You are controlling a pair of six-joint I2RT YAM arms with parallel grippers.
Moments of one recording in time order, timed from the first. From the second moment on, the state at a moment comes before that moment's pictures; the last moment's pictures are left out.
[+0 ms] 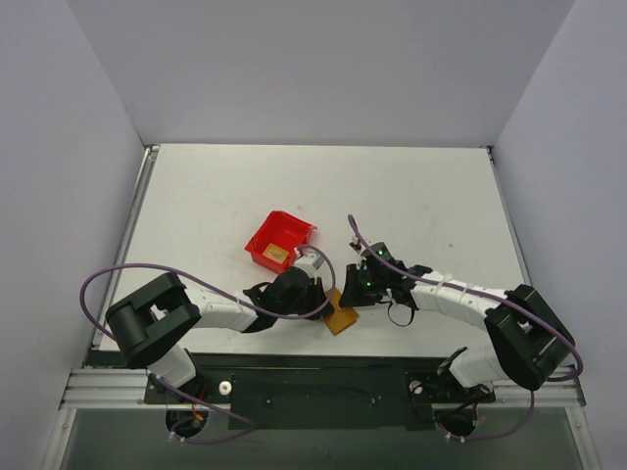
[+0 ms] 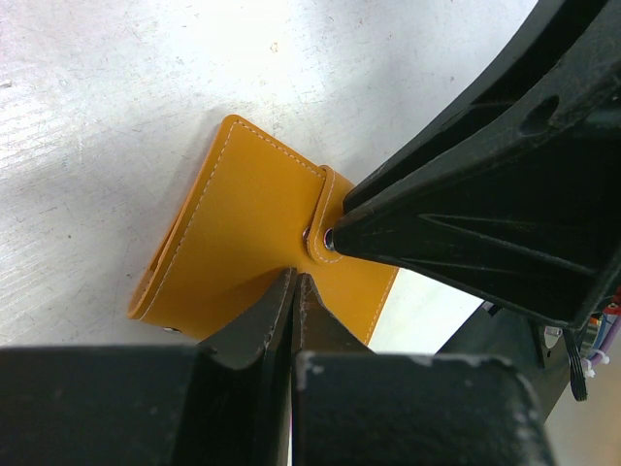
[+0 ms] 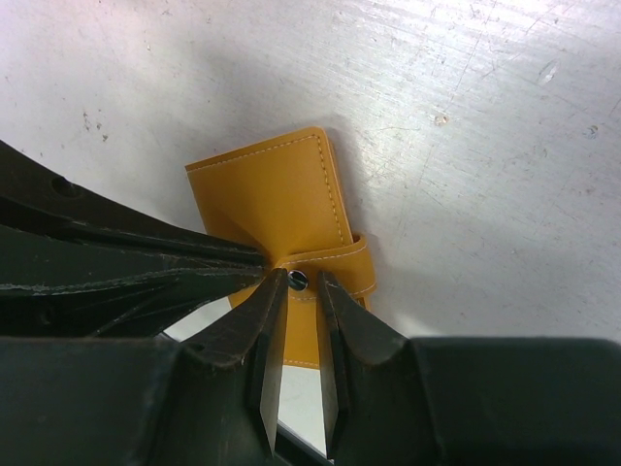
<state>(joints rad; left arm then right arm) -0.98 1.59 0.56 0.40 0.04 -0.78 0.68 1.39 0.58 -0.12 -0.21 0.56</state>
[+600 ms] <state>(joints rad) -0.98 1.59 0.57 0.41 0.04 -0.78 0.69 1.41 0.59 -0.12 -0.23 0.55</state>
